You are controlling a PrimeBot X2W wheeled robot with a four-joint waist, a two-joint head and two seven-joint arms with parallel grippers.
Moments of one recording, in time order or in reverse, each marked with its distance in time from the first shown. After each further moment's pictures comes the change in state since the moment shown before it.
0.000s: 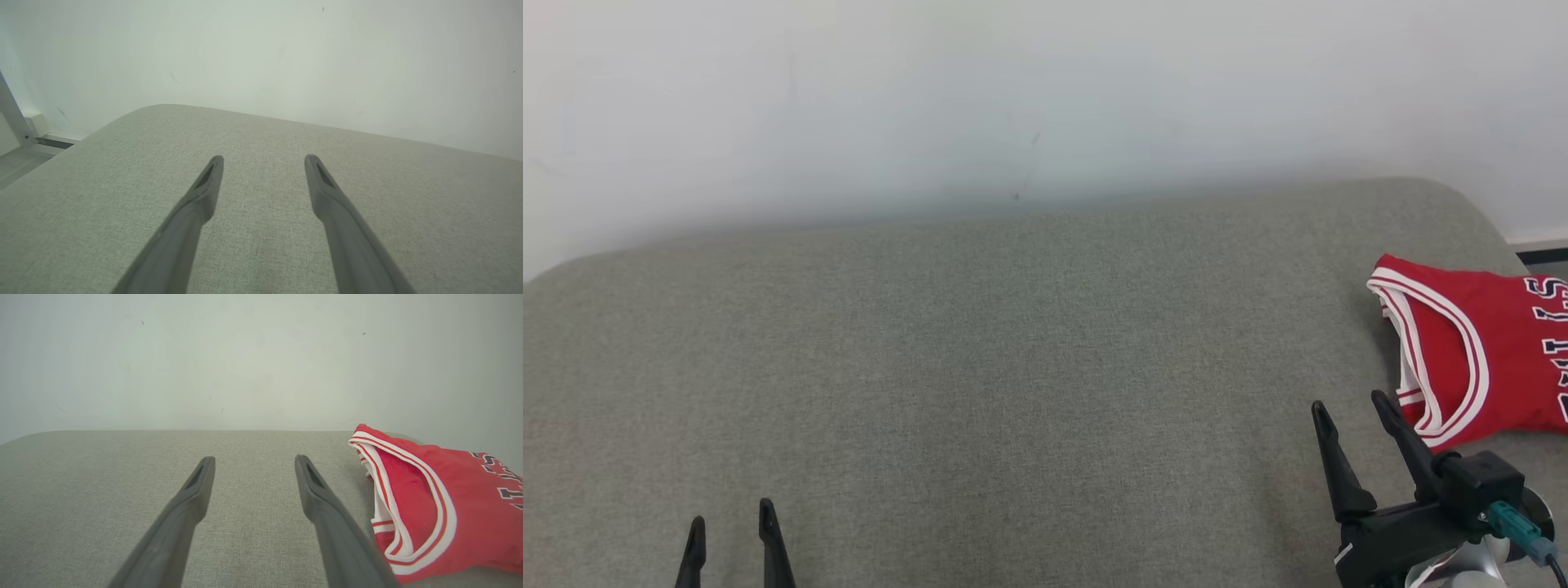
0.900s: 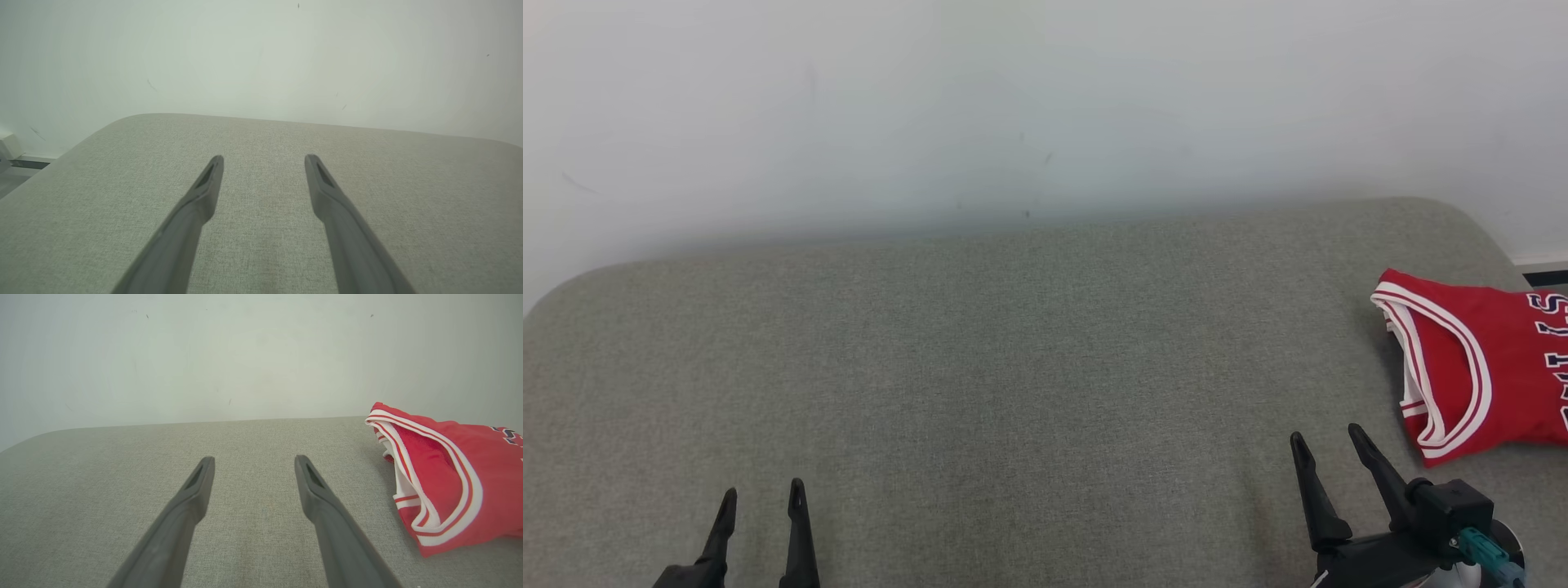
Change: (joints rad) left arm -0.093 0.011 -0.011 0.136 0.063 -0.088 0.000; right arm 0.036 0.074 -0.018 0.056 -0.027 0.000 -0.016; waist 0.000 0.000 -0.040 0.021
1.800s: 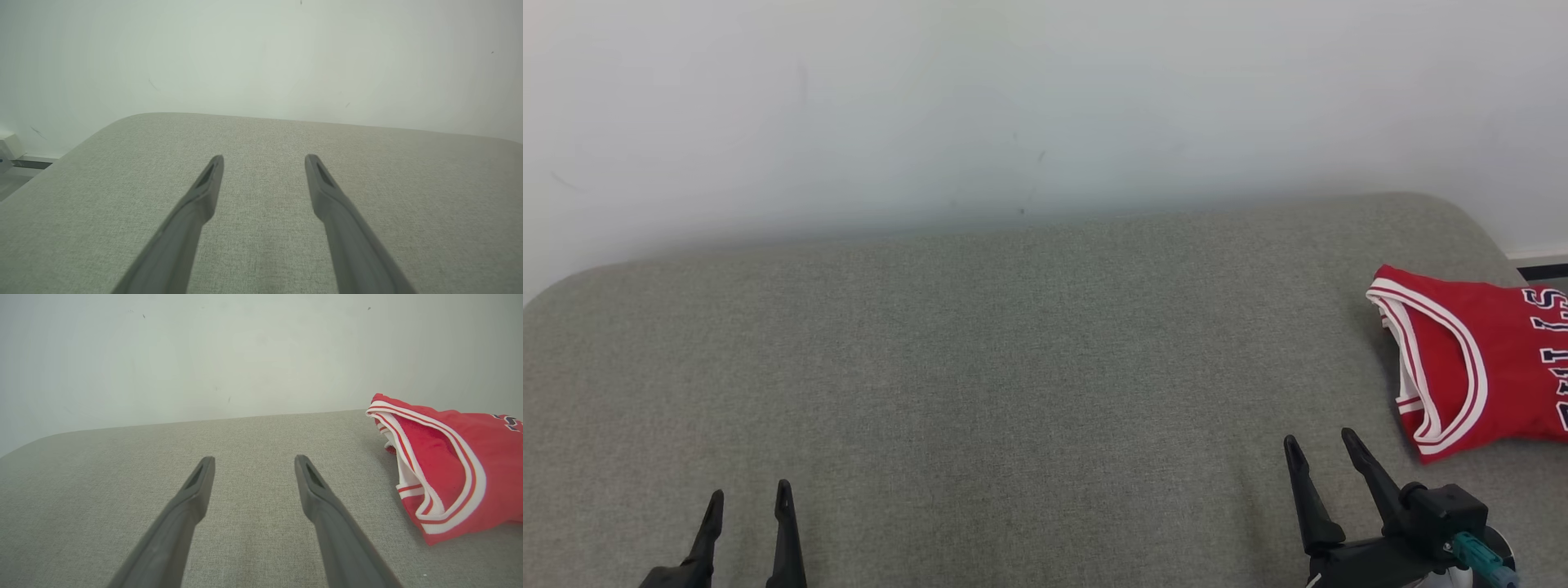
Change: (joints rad) left arm -0.016 -0.006 0.051 0.023 0.024 -0.038 0.000; right arm 0.007 0.022 -0.001 -0.002 0.006 0.000 0.000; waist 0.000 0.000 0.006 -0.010
